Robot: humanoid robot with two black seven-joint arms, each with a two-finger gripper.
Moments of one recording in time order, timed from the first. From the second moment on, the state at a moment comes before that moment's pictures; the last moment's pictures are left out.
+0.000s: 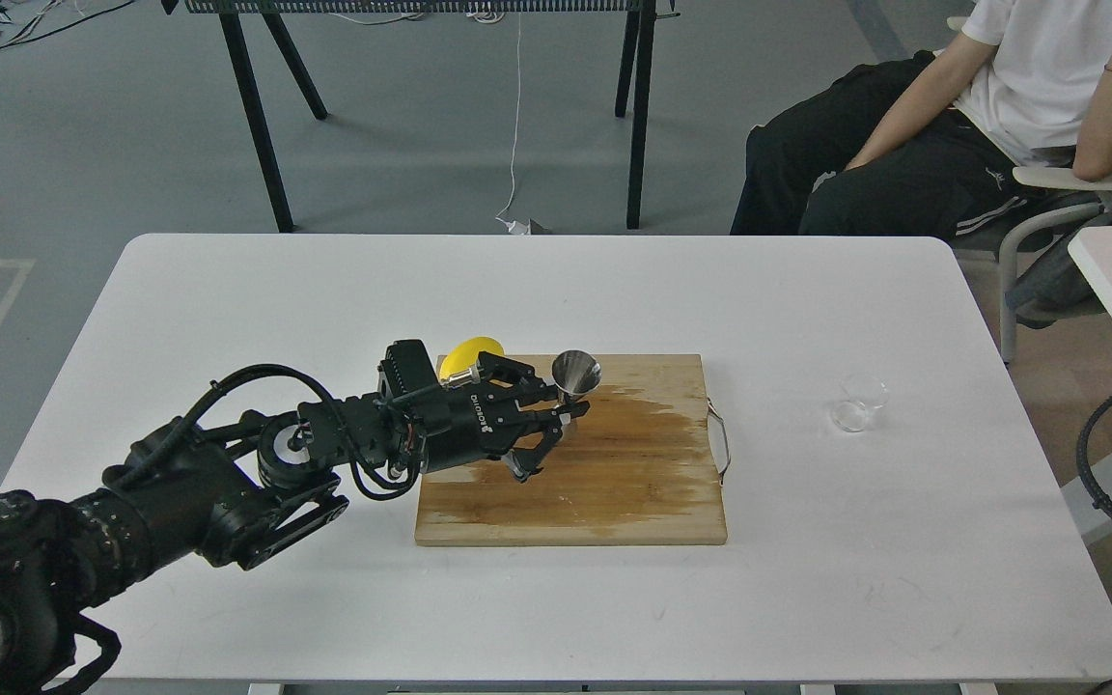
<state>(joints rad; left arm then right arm) -0.78 0.08 -0.14 -0.61 2.18 0.49 -0.49 0.47 -0.56 1.37 0.60 0.30 0.49 -0.04</state>
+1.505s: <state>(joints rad) -0.76 0.00 -0.12 -0.53 2.18 0.49 -0.46 0.45 -0.57 1.38 0.60 0.30 0.49 -0.03</state>
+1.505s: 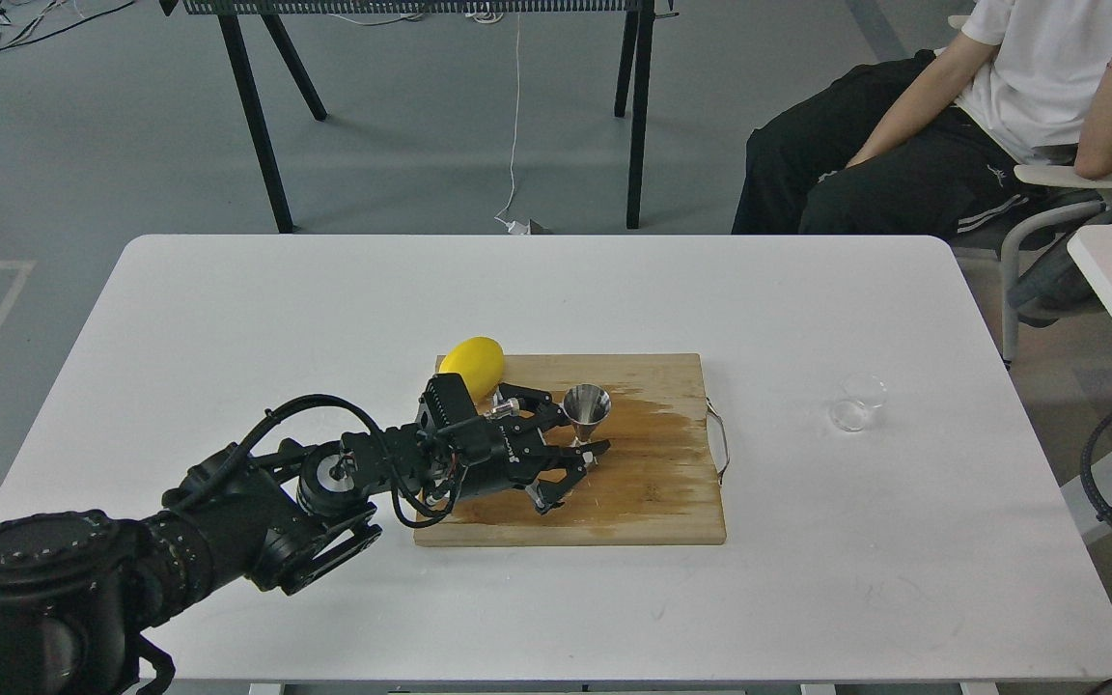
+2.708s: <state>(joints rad) -0.67 0.57 -0.18 -1.12 1.72 0.49 -0.47 0.42 -0.60 1.35 0.60 0.29 0.49 -0.03</state>
